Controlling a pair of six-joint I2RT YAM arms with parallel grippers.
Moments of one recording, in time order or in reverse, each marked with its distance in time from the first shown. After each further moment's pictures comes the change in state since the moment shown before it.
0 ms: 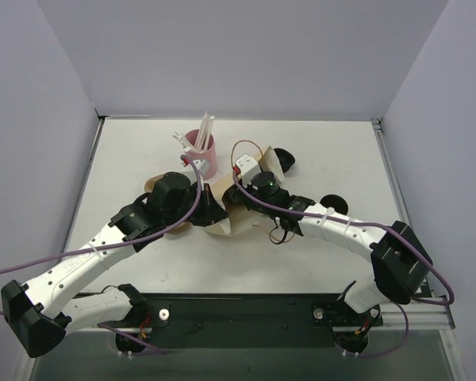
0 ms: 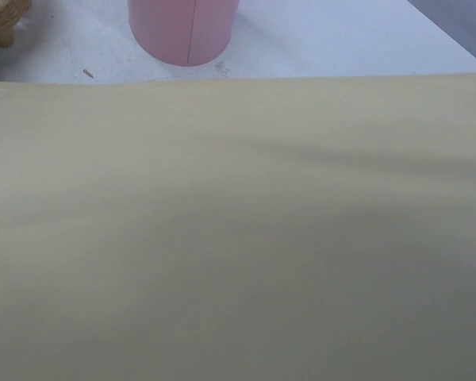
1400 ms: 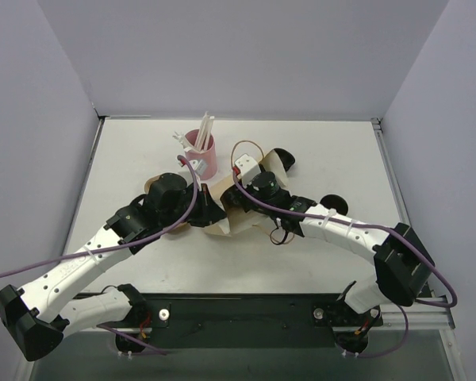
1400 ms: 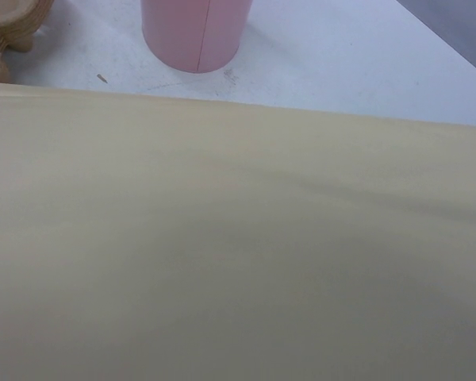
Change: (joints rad) left arm 0.000 -0.030 0.000 -0.007 0.000 0.000; right arm 0.008 -0.018 0.000 0.005 -0.015 -0.002
